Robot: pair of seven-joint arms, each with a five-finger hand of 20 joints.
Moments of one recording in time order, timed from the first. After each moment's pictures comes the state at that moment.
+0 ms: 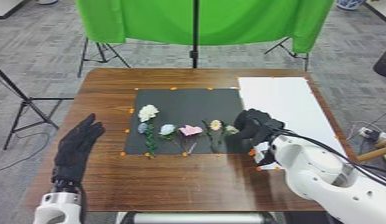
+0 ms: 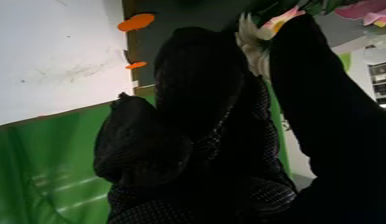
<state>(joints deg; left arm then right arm) 126.3 -69.7 -97.2 -115.4 54.9 5.7 16.2 -73.1 -32.5 41.1 -112.4 -111.8 2.7 23.8</state>
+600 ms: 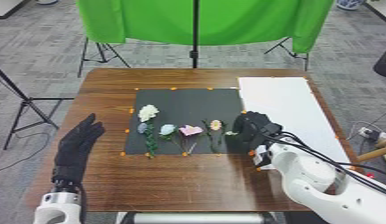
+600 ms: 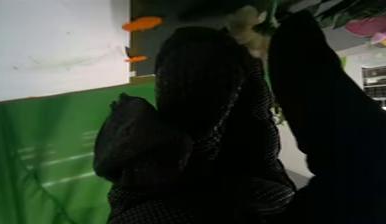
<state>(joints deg) 126.2 -69.8 -97.2 -115.4 54.9 5.7 16.2 -72.8 -33.2 37.3 -110.2 -119.6 7.7 23.8</state>
